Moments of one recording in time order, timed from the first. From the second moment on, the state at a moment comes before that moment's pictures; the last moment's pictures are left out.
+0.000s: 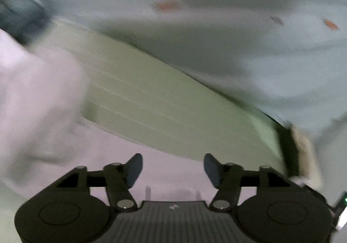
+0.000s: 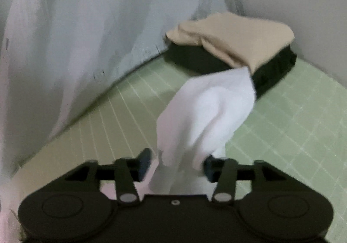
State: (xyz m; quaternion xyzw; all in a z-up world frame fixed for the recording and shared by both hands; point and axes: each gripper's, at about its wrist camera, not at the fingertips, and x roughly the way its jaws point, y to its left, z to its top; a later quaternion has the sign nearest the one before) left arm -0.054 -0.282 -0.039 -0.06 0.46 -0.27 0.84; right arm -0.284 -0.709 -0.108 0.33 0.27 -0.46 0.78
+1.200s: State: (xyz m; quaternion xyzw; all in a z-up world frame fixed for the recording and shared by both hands) left arm 0.190 -0.185 0.004 0.06 0.26 -0.10 0.96; right arm -0.267 -0.679 -0.008 0.24 0.11 -0.55 0.80
